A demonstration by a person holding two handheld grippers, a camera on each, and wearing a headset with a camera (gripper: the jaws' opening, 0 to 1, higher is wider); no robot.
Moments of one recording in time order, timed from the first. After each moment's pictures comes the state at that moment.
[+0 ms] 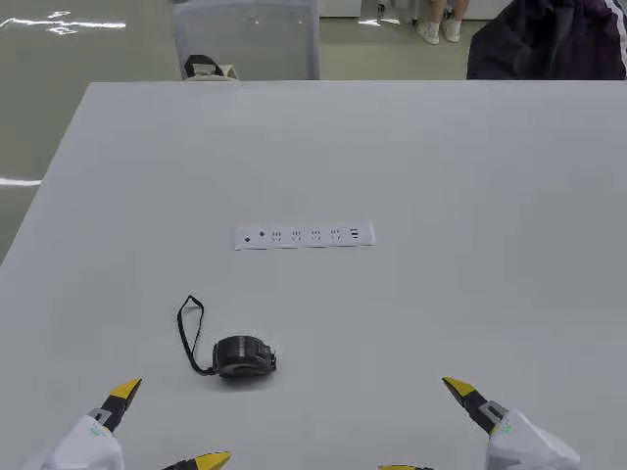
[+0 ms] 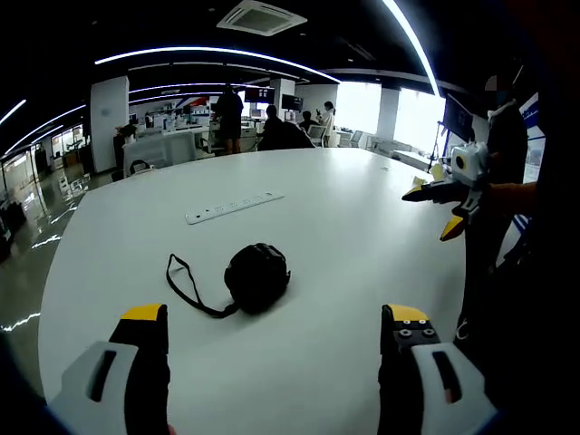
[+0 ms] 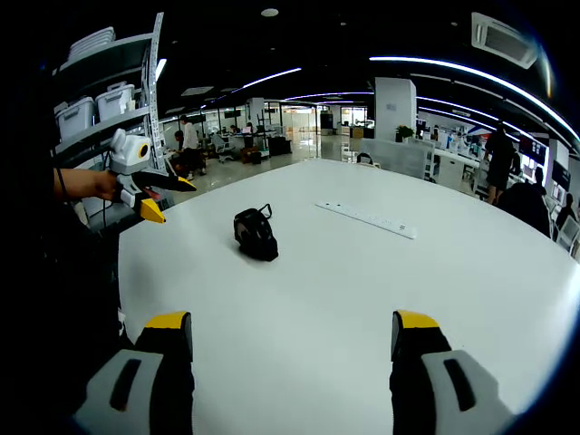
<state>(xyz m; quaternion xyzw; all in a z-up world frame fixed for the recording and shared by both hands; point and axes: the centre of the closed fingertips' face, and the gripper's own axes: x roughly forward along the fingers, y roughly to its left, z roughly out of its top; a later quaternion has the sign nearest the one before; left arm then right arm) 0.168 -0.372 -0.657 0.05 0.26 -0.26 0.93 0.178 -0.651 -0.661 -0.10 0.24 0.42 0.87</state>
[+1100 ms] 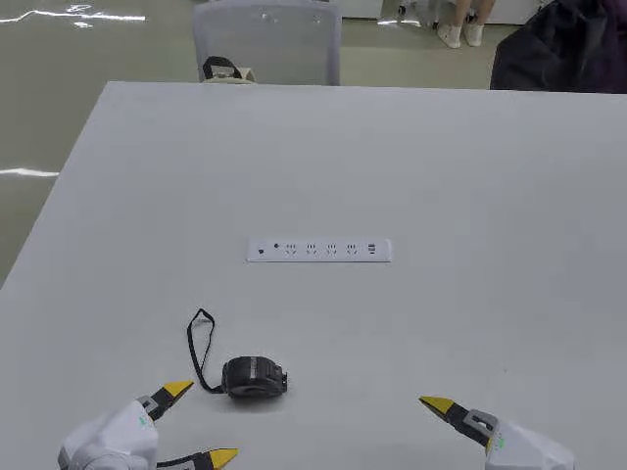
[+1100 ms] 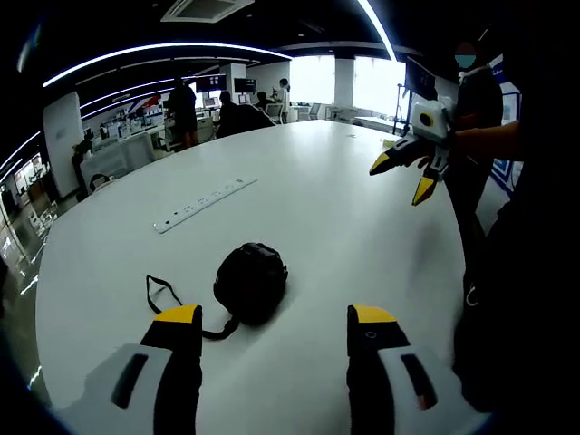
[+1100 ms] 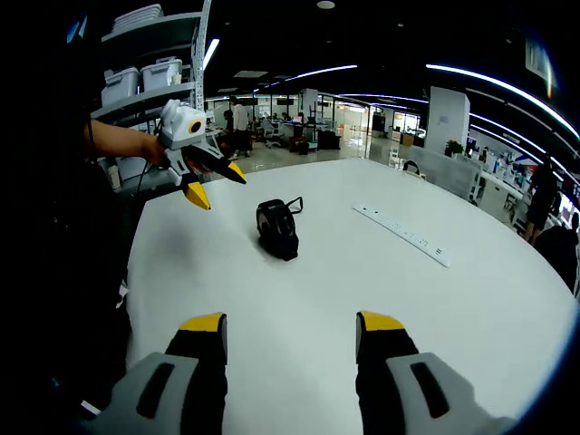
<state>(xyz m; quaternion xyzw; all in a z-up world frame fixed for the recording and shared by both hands) 0.205 -0.382 -0.689 0.13 0.28 -0.35 0.88 0.205 -0.624 -0.675 -0.16 0.23 0.52 0.81</state>
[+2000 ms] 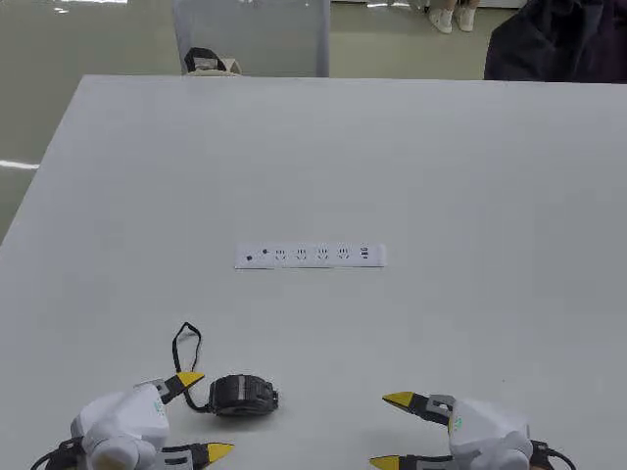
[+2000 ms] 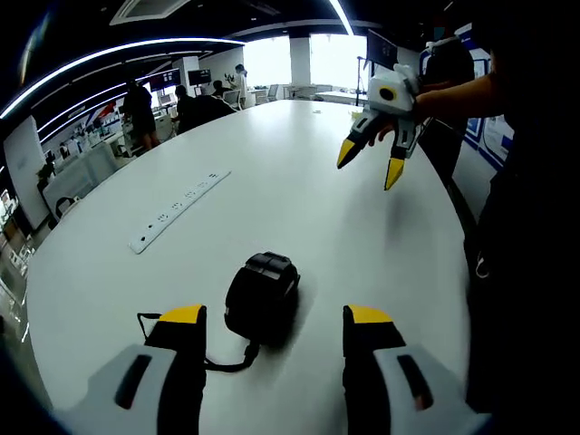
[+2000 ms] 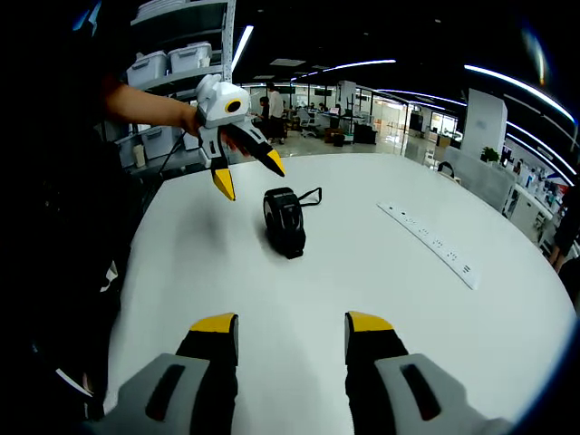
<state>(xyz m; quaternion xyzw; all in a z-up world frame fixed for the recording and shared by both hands) 0.248 -0.396 -0.704 0.20 0.30 -0.43 0.83 0.239 -0.596 -0.702 -0.20 0.23 0.59 0.75</state>
